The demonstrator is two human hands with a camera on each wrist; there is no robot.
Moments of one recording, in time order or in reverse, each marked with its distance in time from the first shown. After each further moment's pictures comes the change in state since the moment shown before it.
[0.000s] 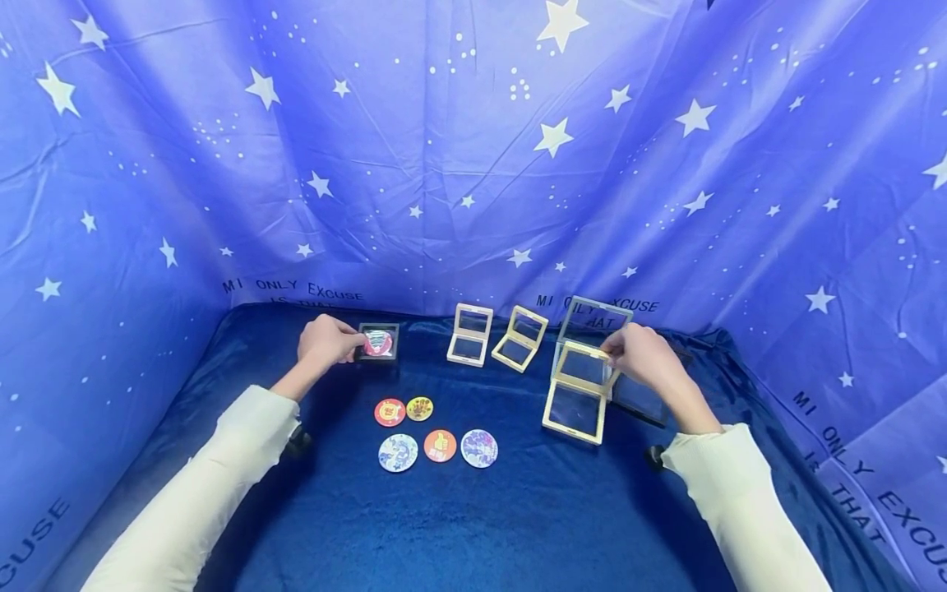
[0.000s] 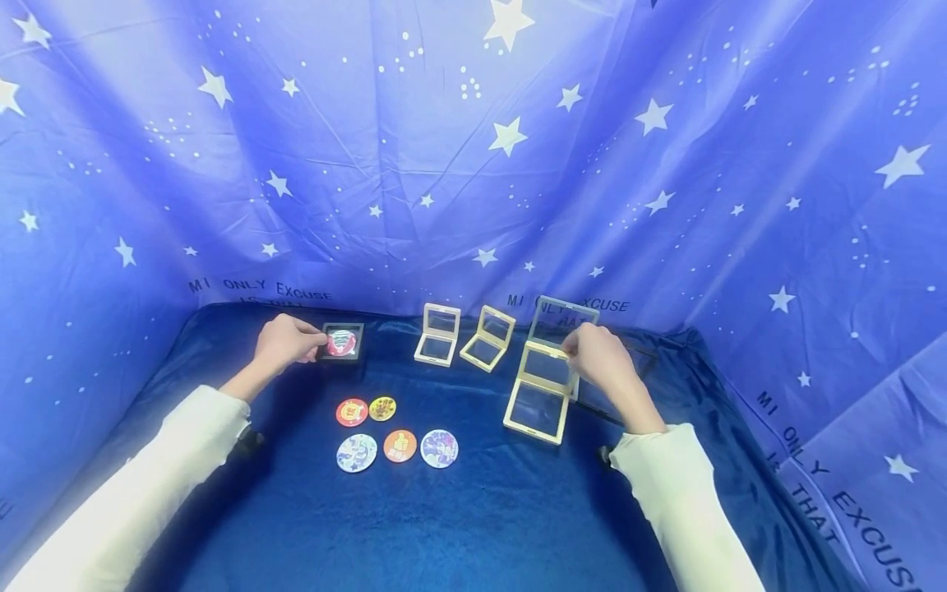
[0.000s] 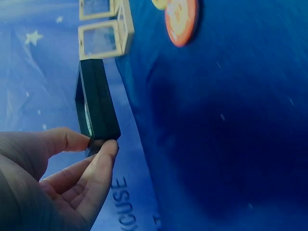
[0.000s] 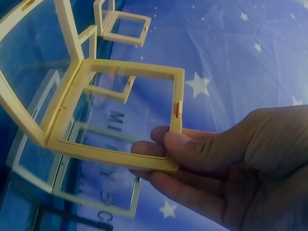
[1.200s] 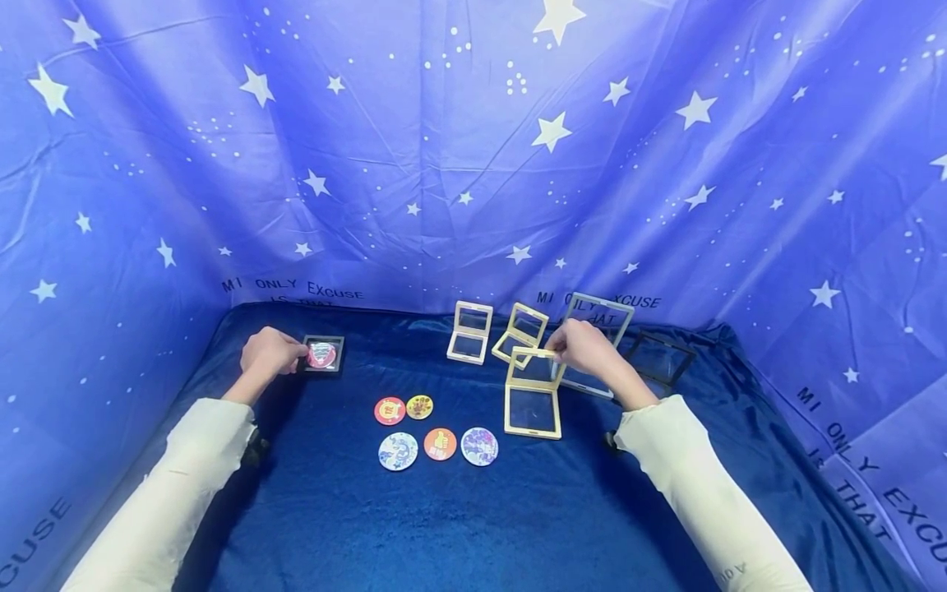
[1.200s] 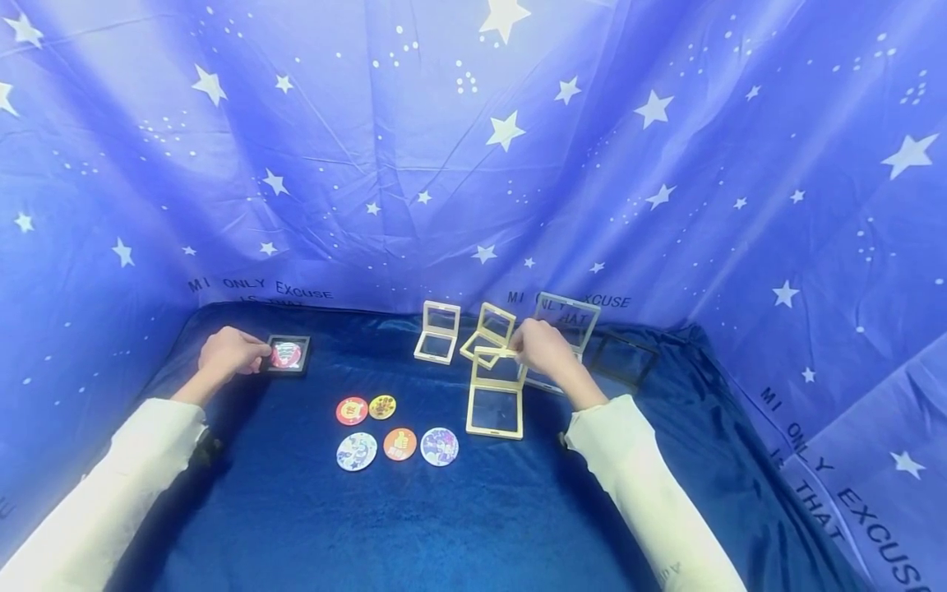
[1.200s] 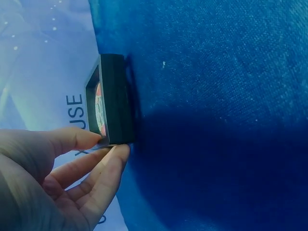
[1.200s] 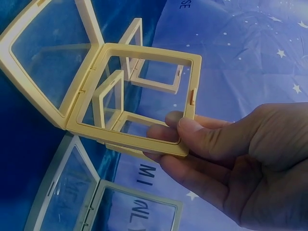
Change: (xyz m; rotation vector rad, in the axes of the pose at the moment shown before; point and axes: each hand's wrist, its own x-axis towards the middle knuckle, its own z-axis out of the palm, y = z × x) left_hand 0.009 -0.073 -0.033 0.084 -0.012 -0.176; right_hand 0.048 -0.034 0.039 0.047 -0.103 -0.089
